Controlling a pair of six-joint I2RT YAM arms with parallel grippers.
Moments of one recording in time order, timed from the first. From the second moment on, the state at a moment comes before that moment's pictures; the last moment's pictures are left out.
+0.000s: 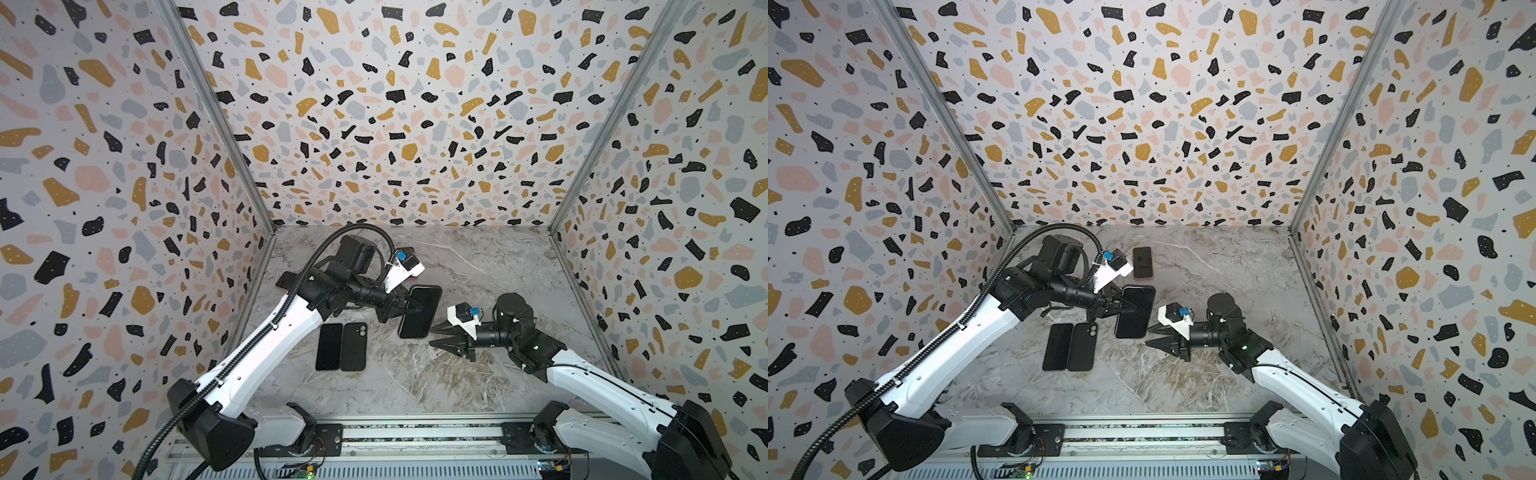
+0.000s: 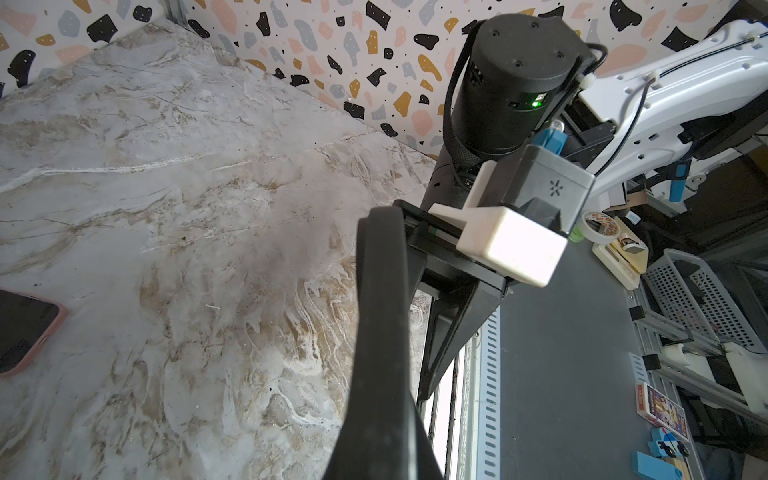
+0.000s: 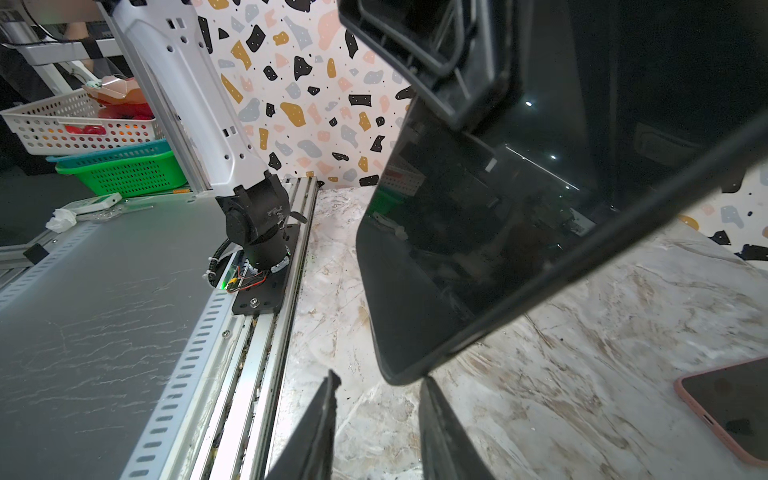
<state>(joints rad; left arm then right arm) -0.61 1.30 1.38 -0.82 0.79 0.18 0.66 1.02 0.58 0.16 -0.87 -0.20</state>
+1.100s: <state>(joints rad) -0.61 1.28 1.33 -0.71 0.84 0.11 0.67 1.00 0.54 0.23 -0.89 -0.20</state>
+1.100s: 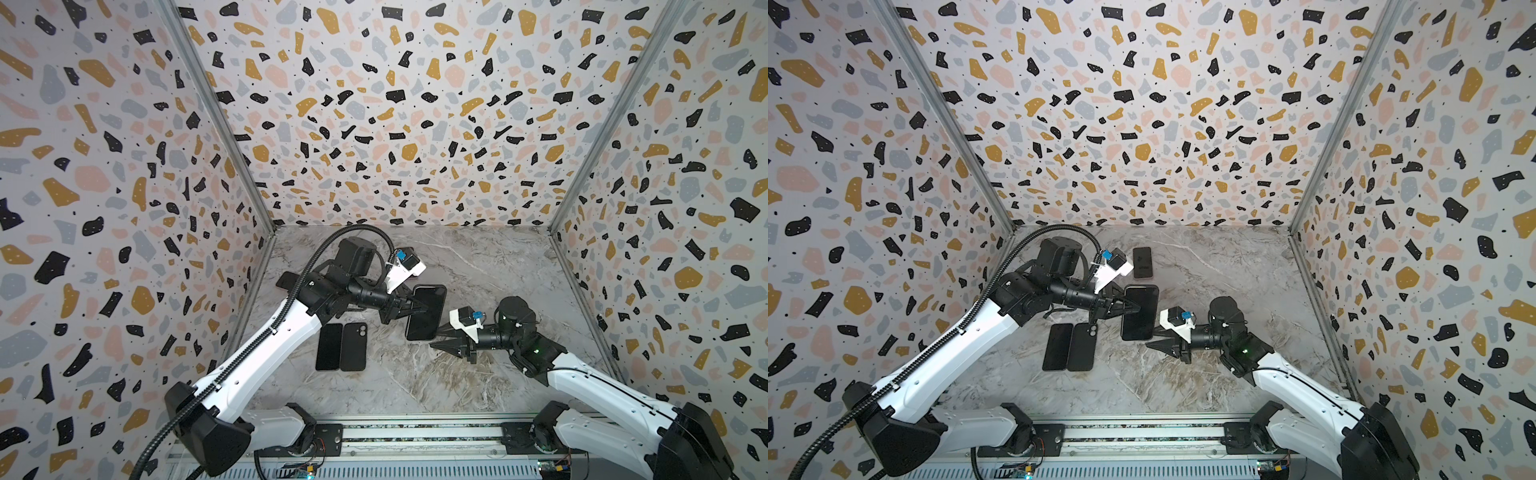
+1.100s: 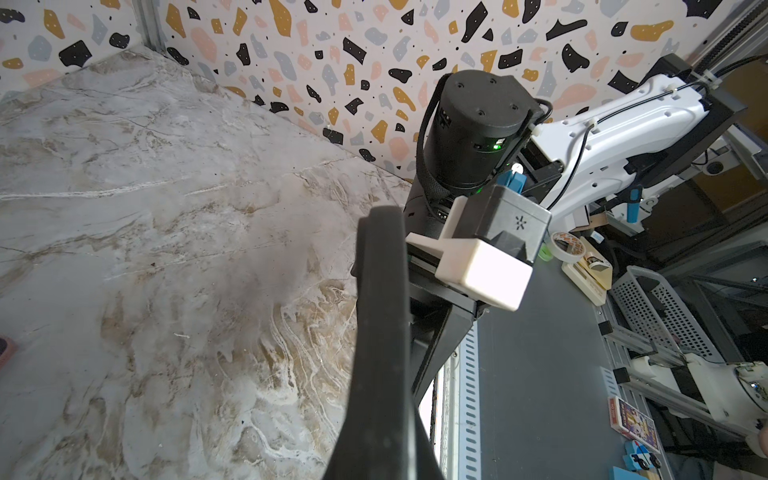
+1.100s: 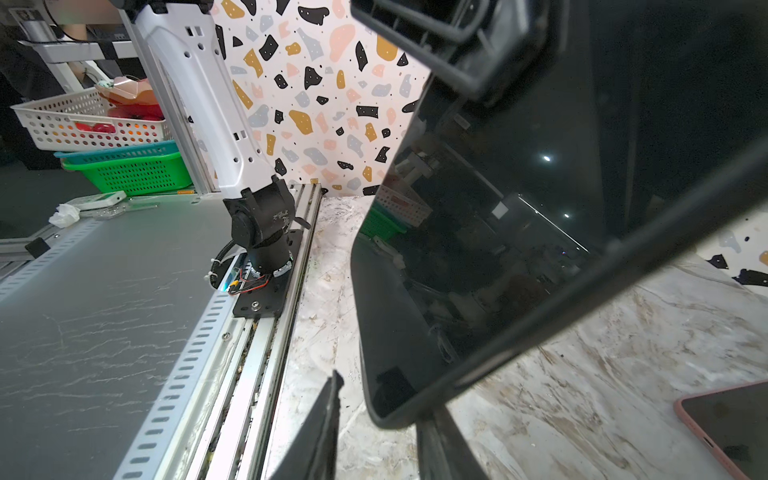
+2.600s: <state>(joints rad) -0.59 1.32 0.98 0.25 0.96 -0.69 0.67 1.03 0.47 0.49 -0.86 -0.21</state>
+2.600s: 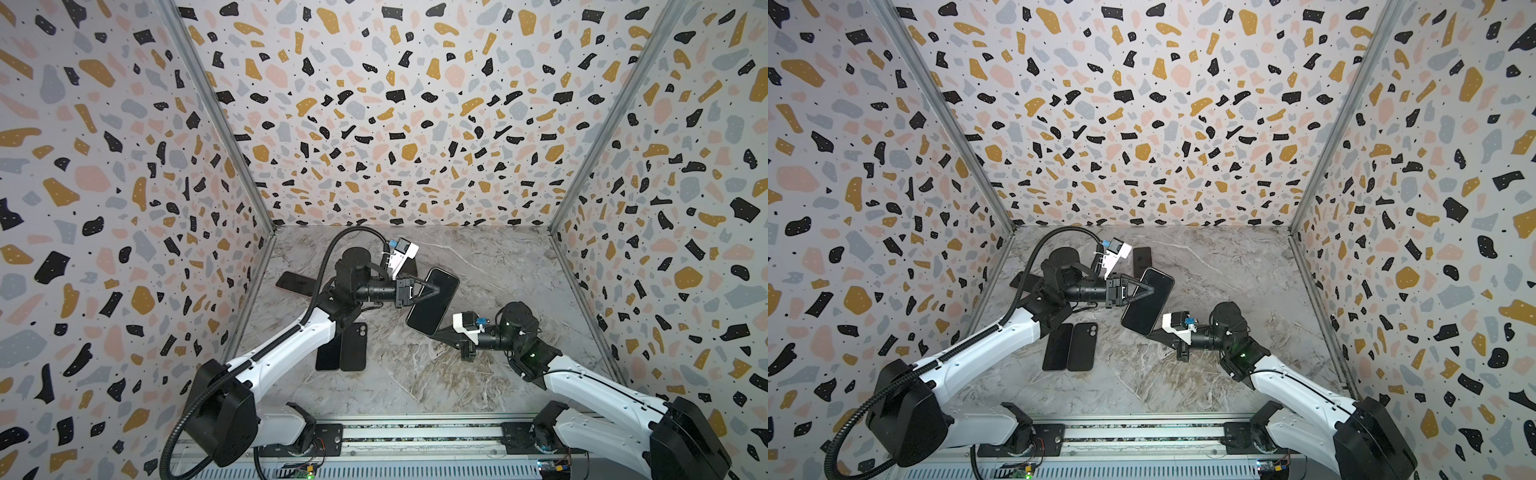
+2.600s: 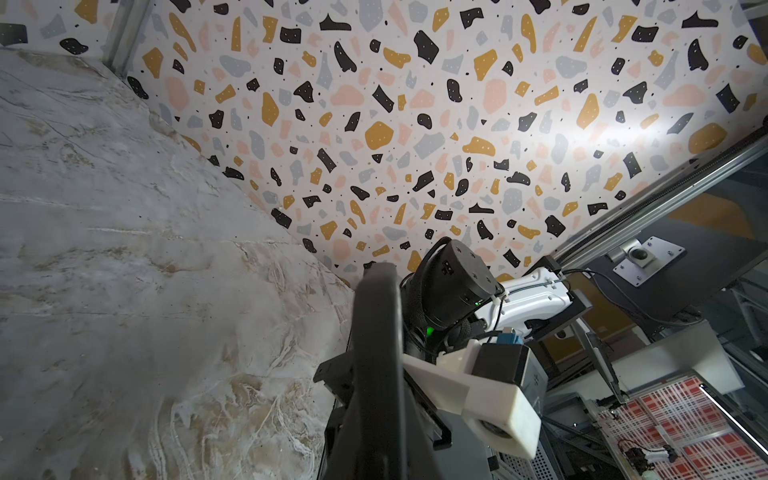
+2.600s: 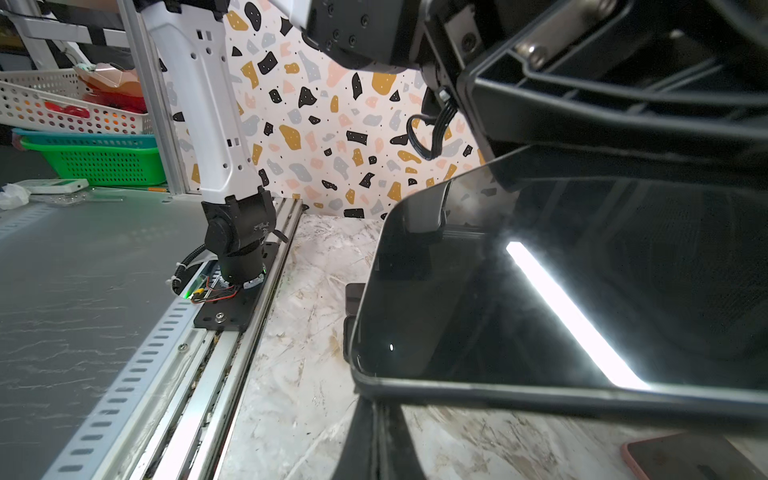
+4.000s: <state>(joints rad) -0.57 1.28 0.86 0.65 0.82 -1.11 0.67 0.90 0.47 0.52 -0.66 0.22</state>
